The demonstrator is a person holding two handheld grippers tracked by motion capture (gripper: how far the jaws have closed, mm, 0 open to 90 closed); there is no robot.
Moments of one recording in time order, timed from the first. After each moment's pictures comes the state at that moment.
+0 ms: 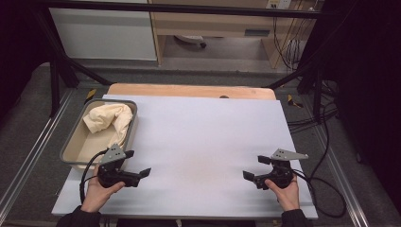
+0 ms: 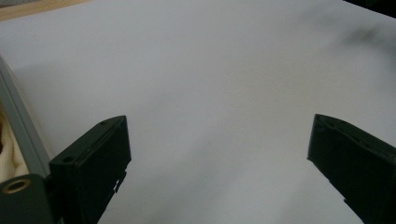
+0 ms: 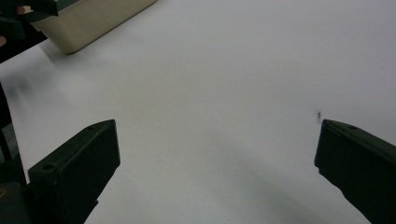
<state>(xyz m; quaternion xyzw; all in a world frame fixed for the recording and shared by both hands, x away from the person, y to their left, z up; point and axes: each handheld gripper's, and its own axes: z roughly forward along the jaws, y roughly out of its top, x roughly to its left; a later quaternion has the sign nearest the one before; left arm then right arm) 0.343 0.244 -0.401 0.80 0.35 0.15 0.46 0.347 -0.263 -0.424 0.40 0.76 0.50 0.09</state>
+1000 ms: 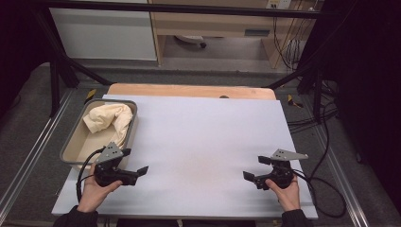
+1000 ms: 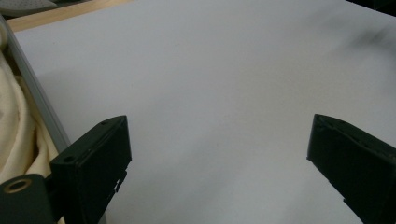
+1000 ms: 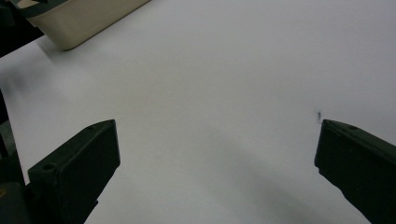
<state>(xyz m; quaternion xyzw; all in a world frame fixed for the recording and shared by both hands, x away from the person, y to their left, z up) 0.341 0.249 -0.390 0.80 0.35 0.17 0.45 0.347 -0.263 -0.424 0.40 0.77 0.49 0.09</state>
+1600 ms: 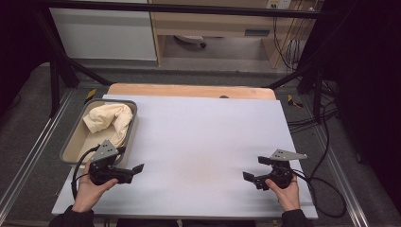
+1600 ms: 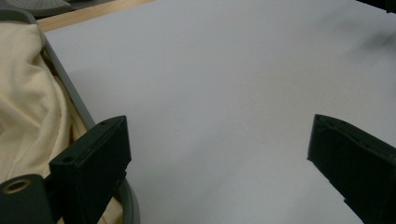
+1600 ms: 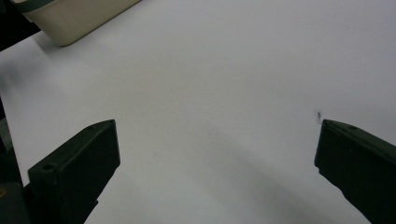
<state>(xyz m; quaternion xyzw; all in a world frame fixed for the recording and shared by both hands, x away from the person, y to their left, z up) 0.340 0.258 -0.381 0.80 0.36 0.18 0.44 0.347 -0.263 -0.425 0.40 0.77 0.49 0.09</state>
